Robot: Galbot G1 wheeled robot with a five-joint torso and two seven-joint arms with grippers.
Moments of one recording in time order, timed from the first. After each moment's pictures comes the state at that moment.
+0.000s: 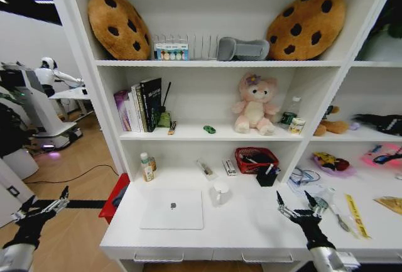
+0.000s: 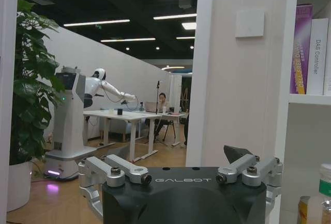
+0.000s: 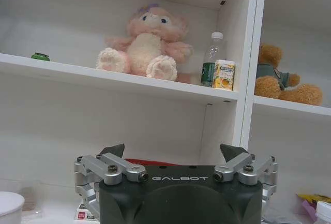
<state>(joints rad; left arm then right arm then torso) 1.91 -1.08 -1.15 -2.10 -0.81 -0.09 -0.12 -1.88 1.14 0.84 2.09 0.36 0.32 0.09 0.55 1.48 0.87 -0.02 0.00</state>
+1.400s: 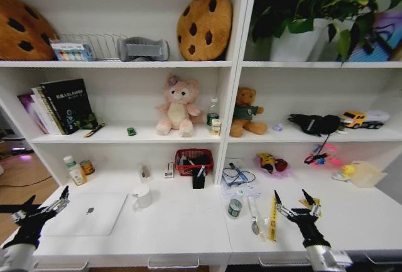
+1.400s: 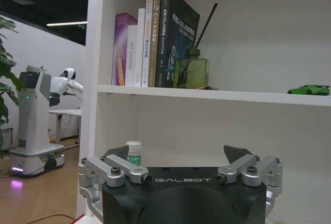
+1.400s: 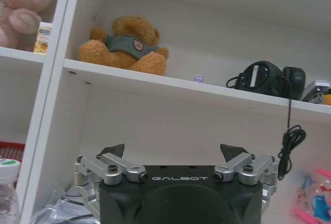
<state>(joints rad) 1.91 -1.08 -1.15 -2.10 -0.81 -0.09 -0.12 -1.85 1.15 0.79 2.05 0.32 0.36 0.10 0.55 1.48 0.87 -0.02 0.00</state>
